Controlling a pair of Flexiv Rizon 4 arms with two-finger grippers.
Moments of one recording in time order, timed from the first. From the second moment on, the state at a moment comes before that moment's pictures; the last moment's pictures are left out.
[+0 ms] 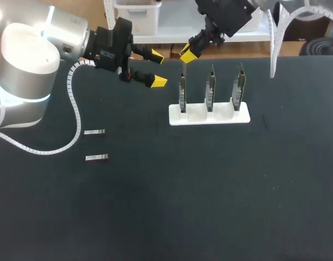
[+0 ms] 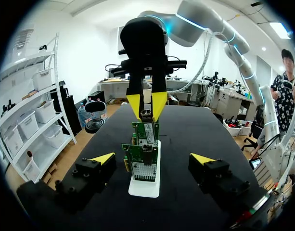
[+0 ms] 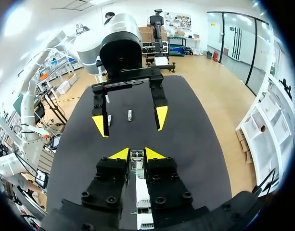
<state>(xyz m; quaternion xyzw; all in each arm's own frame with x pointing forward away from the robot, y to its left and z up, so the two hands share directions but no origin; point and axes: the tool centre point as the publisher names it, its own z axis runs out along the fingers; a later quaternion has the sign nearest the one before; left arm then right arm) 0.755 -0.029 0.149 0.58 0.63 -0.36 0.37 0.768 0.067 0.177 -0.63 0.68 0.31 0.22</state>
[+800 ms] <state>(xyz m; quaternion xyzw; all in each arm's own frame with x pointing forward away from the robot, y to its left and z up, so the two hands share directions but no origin) 0.755 -0.029 0.149 0.58 0.63 -0.36 0.37 0.770 0.071 0.173 -0.63 0.67 0.32 0.21</state>
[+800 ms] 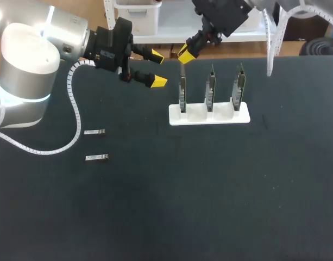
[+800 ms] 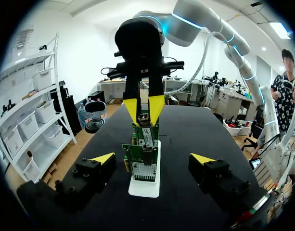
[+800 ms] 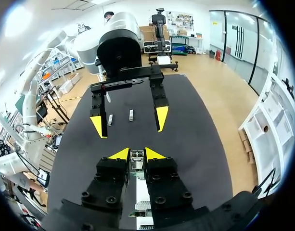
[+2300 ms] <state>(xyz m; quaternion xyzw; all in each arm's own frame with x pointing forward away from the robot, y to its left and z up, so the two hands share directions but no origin) 0.755 -0.029 0.149 0.58 0.63 -0.36 0.37 0.775 0.071 0.171 -0.65 0.66 0.32 0.20</state>
